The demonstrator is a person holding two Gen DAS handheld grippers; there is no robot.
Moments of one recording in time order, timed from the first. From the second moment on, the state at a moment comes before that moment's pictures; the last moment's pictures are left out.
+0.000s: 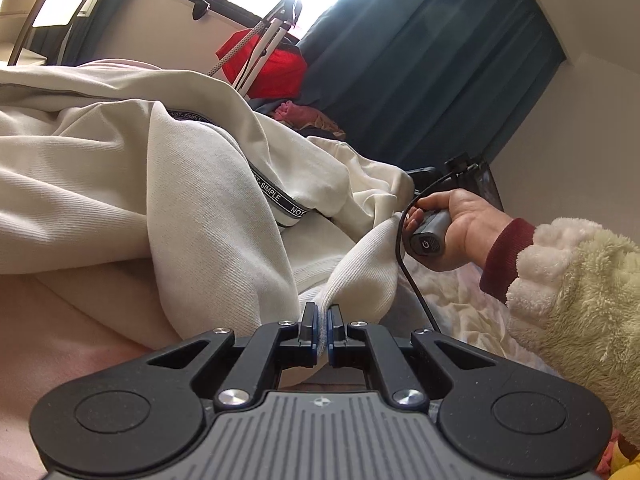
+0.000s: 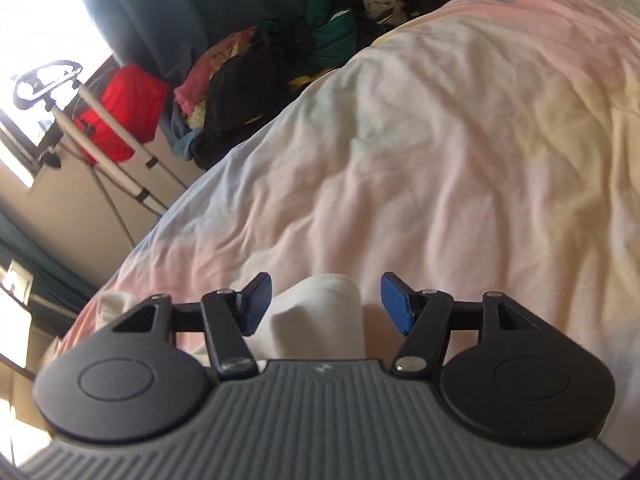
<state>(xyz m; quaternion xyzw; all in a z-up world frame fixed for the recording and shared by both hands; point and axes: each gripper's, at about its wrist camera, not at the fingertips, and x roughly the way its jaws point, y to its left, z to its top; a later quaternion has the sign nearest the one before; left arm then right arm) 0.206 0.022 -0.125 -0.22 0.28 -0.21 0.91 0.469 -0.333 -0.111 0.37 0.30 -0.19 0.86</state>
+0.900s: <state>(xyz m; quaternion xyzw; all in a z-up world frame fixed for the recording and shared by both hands) 0.212 -0.003 -0.129 -0.16 0.27 -0.23 0.92 0.319 -0.405 -0.061 0.35 0.14 -0.11 0.92</state>
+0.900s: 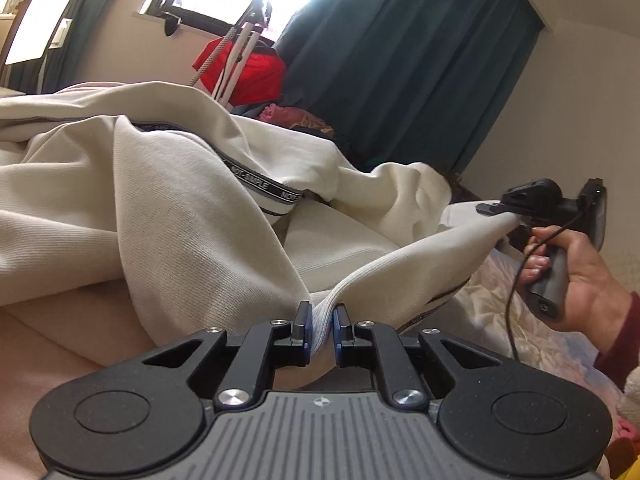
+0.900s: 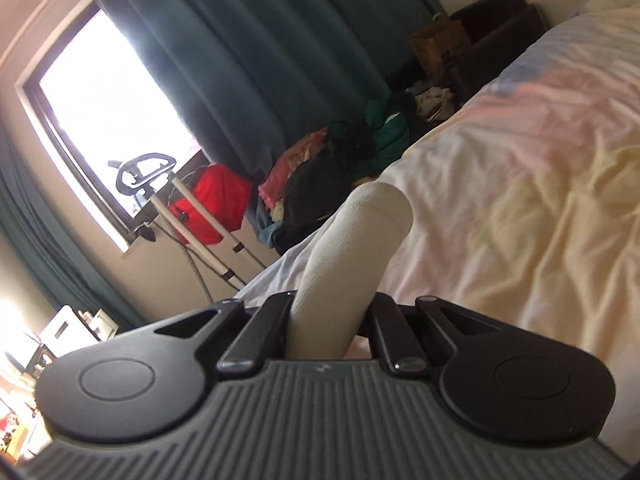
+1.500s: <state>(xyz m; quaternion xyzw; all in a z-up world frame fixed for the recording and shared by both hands) 0.172 0.052 -0.121 -0.27 0.39 -0.11 0.87 0.113 -0.474 -0.122 0.46 0.16 -0.21 0.85</state>
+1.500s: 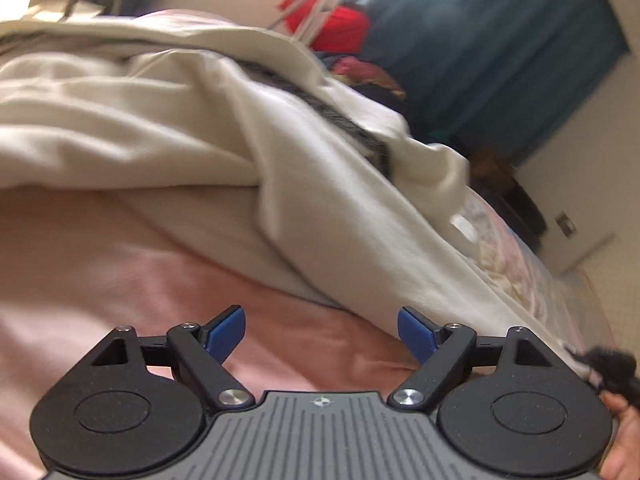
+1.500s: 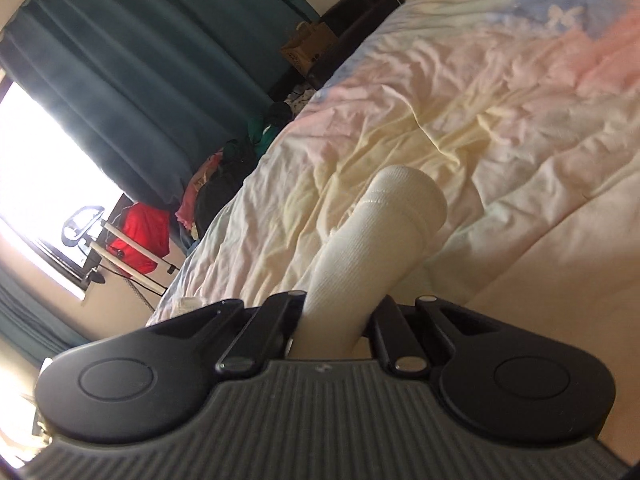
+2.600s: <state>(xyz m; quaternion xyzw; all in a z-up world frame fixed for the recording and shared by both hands) 0.070 0.370 -0.006 -0.51 0.32 0.15 0.78 0.076 -0.522 -0.144 0.52 0.08 -0.38 0.76</state>
